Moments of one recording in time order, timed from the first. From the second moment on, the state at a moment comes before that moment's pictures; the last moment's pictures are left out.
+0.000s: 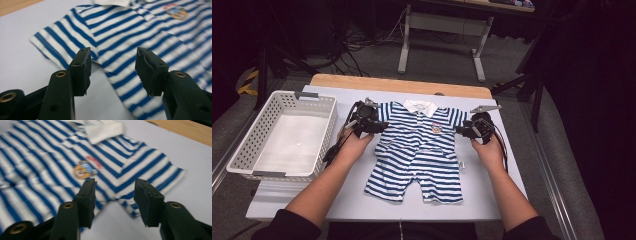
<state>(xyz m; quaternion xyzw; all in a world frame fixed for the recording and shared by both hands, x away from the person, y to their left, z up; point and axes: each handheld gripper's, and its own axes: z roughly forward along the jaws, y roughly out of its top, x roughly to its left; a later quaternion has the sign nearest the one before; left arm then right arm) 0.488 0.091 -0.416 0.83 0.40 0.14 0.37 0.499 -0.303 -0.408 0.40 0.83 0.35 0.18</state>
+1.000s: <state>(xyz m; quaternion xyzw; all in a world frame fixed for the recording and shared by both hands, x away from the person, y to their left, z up) 0.405 0.096 -0.411 0.89 0.21 0.04 0.40 0.388 -0.270 -0.401 0.18 0.90 0.39 0.07</state>
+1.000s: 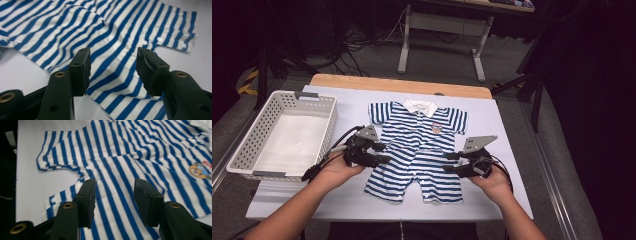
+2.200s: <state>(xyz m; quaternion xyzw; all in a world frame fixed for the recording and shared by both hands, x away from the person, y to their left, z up) 0.362 0.087 -0.451 0.96 0.06 -0.06 0.28 0.336 -0.256 -0.444 0.07 0.95 0.29 -0.01</state>
